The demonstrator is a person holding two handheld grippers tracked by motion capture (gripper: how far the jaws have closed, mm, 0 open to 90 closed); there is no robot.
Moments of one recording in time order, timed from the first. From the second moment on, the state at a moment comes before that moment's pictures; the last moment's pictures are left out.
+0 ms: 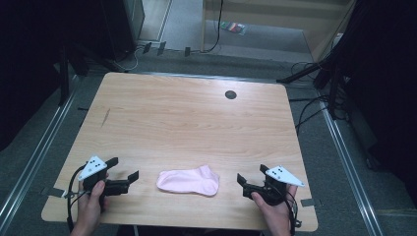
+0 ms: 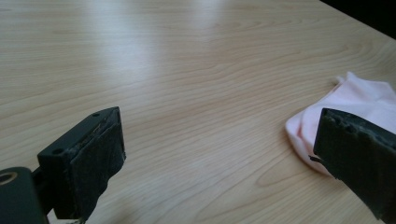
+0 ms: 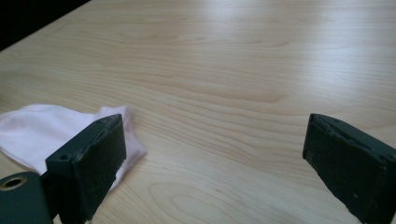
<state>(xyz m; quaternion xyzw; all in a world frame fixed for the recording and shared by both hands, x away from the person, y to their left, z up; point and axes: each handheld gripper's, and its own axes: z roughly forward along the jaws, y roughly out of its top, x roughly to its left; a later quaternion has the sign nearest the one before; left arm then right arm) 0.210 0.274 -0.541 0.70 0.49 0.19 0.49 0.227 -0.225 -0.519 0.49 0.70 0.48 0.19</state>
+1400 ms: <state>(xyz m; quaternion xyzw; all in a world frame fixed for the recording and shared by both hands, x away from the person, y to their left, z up) 0.200 0.354 -0.551 0.66 0.55 0.27 0.43 0.221 -0.347 -0.546 0.59 0.66 0.41 0.22</state>
